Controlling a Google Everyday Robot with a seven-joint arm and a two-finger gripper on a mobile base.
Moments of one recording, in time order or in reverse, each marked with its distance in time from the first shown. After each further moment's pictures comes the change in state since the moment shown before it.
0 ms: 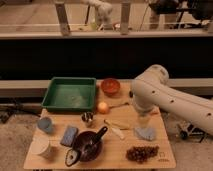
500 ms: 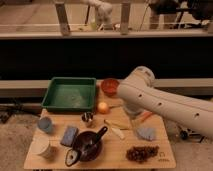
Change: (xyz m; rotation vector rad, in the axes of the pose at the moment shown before) arm -0.046 0.001 -0.010 0.006 0.007 -0.132
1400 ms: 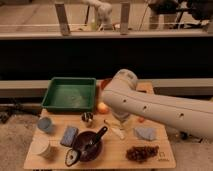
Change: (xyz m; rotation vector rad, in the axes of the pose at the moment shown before) arm -0.053 -0.010 -0.005 0.010 0.019 -0.220
